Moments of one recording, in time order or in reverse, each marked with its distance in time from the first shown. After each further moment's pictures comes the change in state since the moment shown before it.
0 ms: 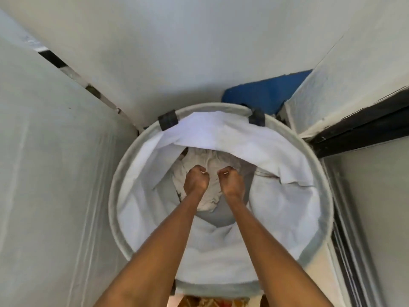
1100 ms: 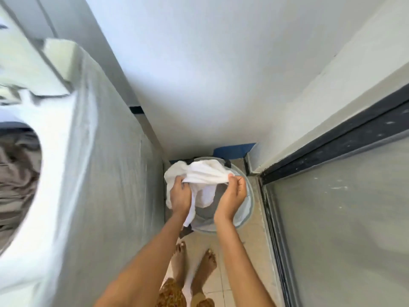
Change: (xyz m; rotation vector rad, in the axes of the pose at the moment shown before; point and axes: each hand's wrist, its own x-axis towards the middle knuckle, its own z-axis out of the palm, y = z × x) left_hand -0.314 0.088 -0.242 -0.503 0.241 0.140; right_hand -0.348 -0.200 -0.237 1.025 0.415 -0.116
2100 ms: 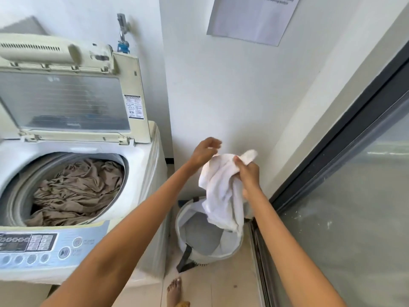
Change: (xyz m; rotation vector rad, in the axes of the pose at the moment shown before) left_hand -0.153 0.277 -0.154 -0.085 -0.402 0.522; right_hand -0.083 -0.259 -0.057 -0.164 -0.482 -0.144
